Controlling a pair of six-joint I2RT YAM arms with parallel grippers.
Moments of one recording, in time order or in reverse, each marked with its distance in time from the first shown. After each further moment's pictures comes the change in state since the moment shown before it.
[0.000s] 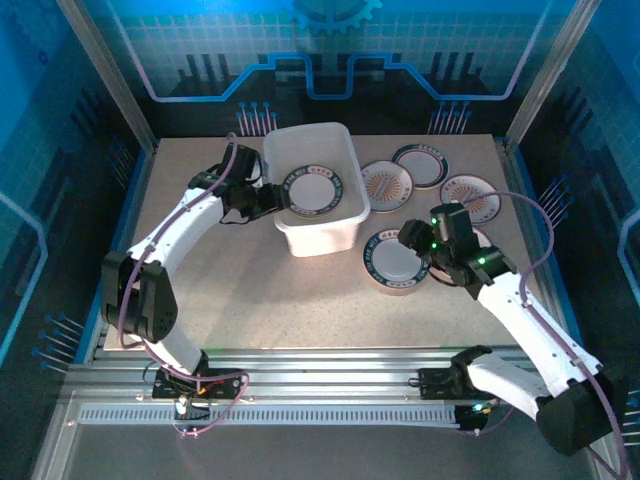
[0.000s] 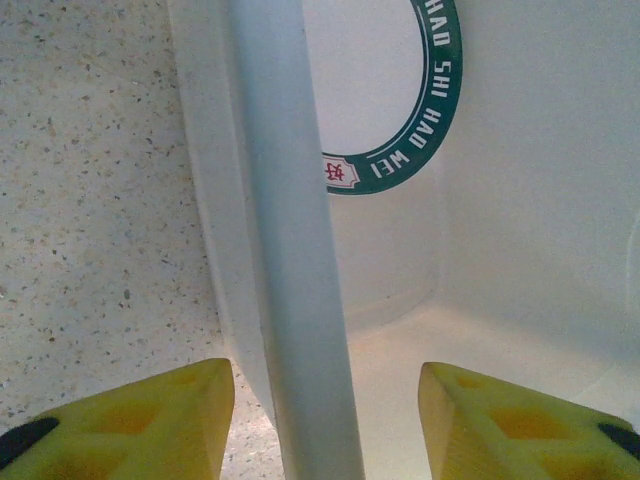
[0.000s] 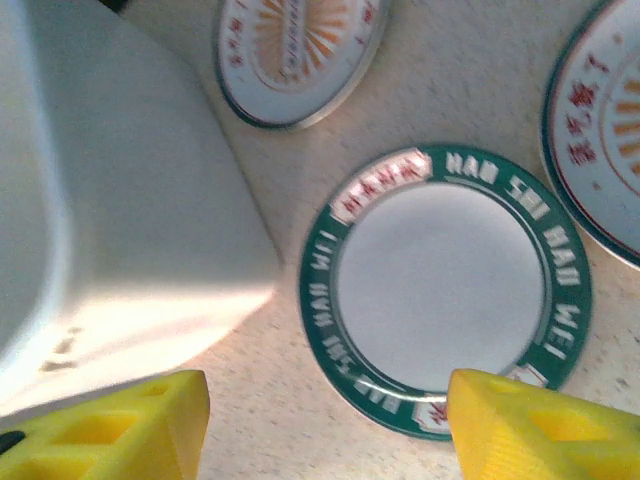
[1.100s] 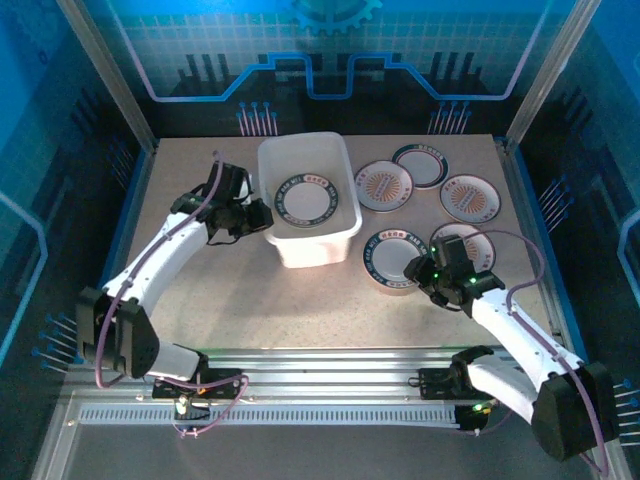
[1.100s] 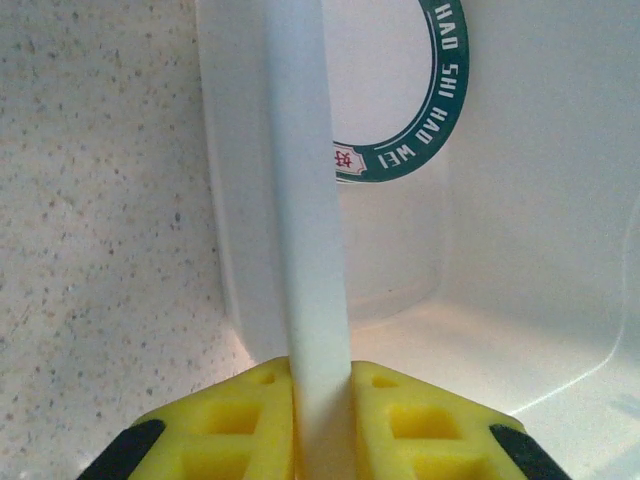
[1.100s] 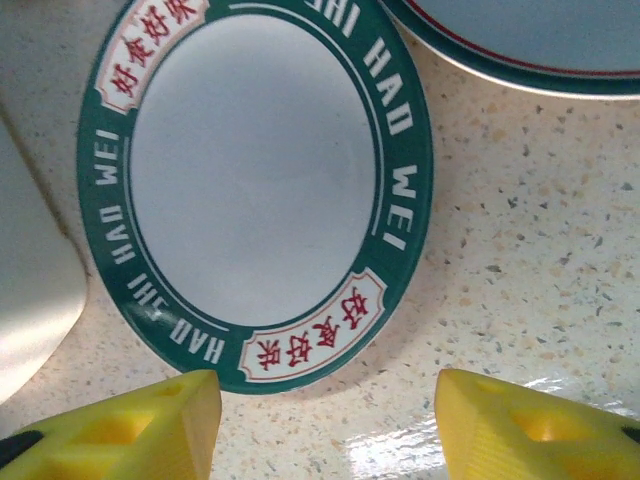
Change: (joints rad) left arm -0.004 -0.243 -0.201 -0.032 -0.029 -0.004; right arm -0.080 -0.019 -0.303 0.080 -0.092 0.048
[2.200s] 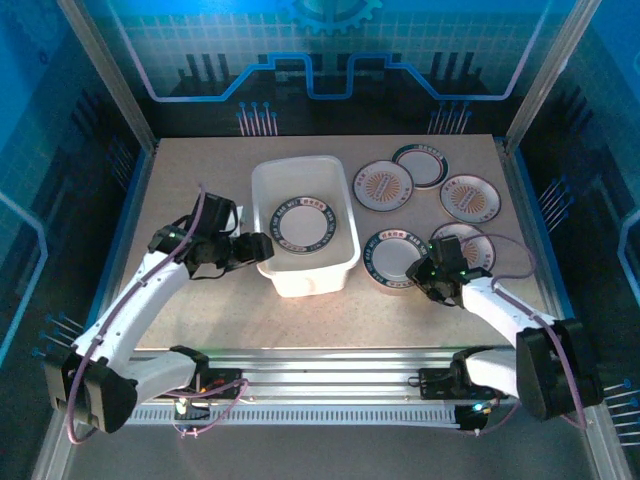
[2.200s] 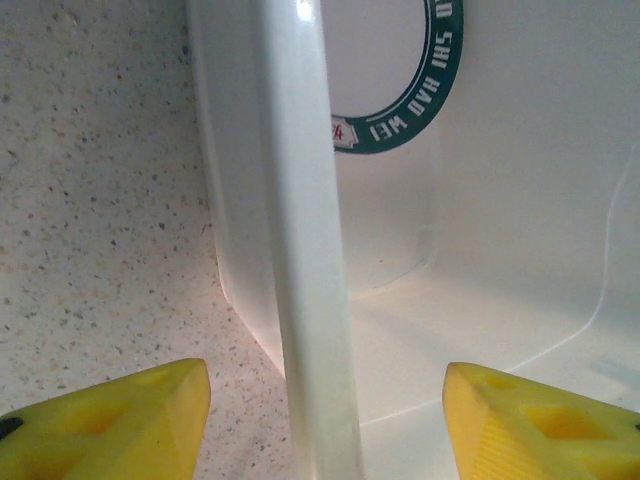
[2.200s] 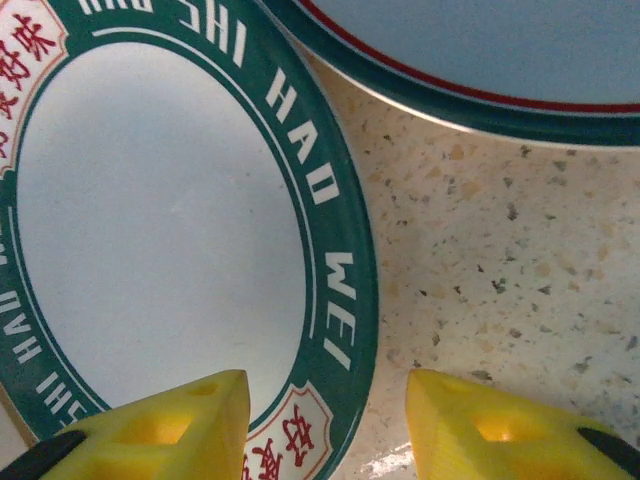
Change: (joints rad) left arm -0.039 -0.261 -0.138 -0.154 0.035 -0.025; right arm -0.078 0.227 -0.053 0.227 -0.029 0.022
